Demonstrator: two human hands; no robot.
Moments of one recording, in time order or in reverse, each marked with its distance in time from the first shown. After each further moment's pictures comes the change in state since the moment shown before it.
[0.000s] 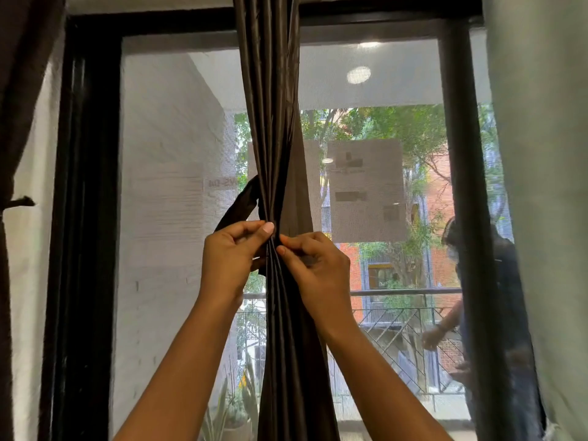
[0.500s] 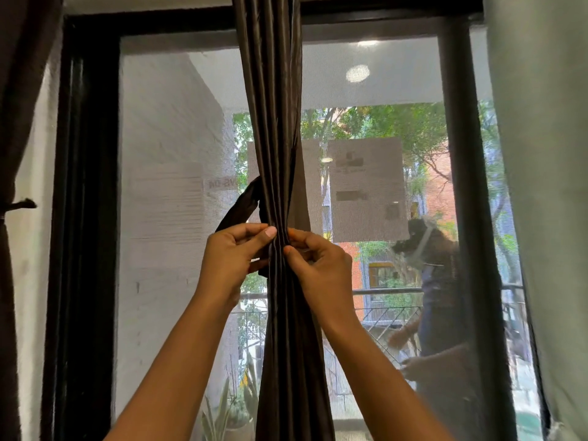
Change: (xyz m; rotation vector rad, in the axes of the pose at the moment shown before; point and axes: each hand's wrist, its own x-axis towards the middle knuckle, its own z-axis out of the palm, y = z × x) left_hand 0.008 -0.005 -0.007 0.025 -0.102 -0.047; right_hand 0.002 0.001 0.000 0.024 0.005 0.116
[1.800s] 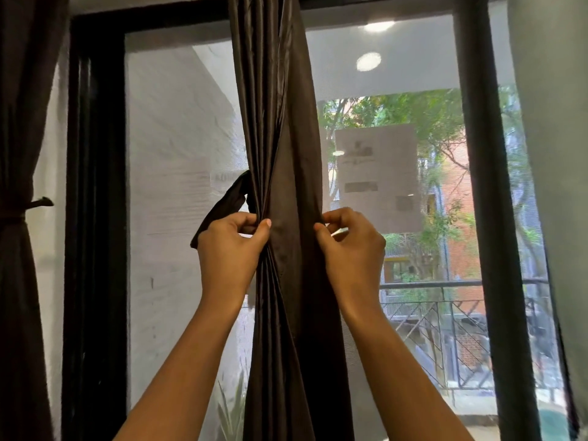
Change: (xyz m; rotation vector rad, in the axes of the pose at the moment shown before) left_hand 0.004 -0.007 0.005 0.612 0.351 0.369; right_hand 0.018 0.003 -0.021 -0.278 0.202 0.007
